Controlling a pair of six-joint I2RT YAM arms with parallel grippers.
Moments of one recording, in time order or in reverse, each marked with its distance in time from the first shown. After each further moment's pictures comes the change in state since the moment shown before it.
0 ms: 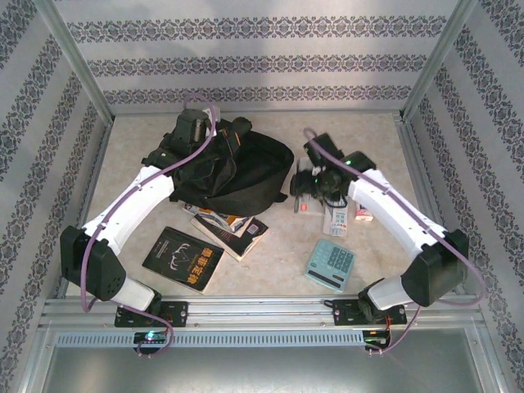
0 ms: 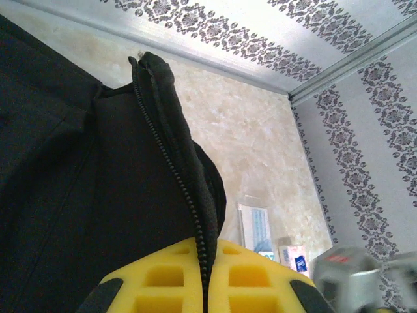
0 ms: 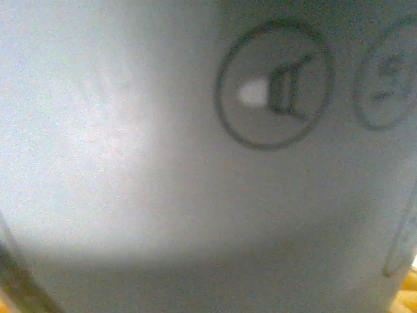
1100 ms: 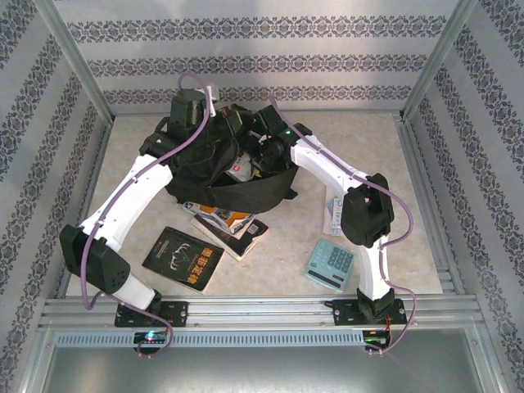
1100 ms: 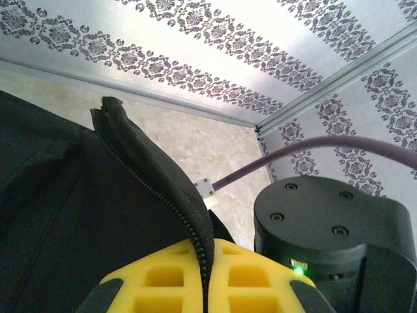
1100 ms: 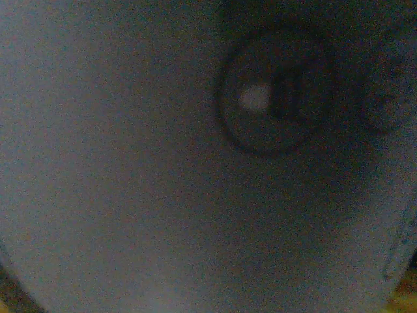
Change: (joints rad) left arm 0.001 0.059 0.217 -0.053 0.000 -0.034; right arm 0.085 0.610 0.506 0.252 -0.343 0.546
